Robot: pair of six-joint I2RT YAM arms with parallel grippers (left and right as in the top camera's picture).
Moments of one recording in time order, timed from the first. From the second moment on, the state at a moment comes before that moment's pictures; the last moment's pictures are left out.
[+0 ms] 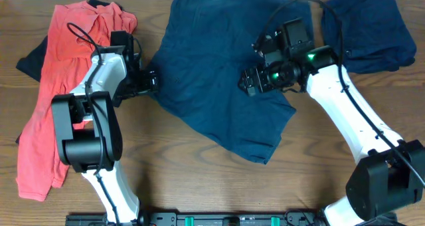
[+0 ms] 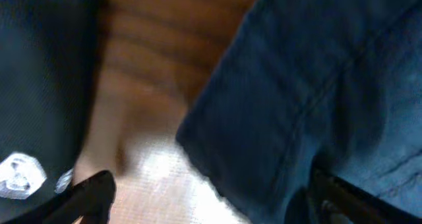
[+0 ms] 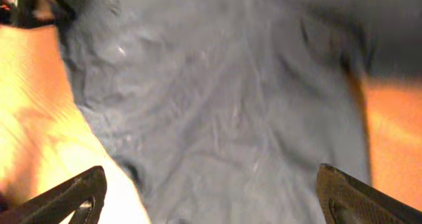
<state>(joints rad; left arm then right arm) 0.06 2.06 1.42 -0.83 0.04 -0.17 0.34 1.73 1.42 -0.87 -0.32 0.13</state>
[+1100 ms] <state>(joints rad) 0.06 2.03 1.42 -1.13 0.04 -0.57 0.37 1.74 1.32 -1.29 -0.14 0.62</state>
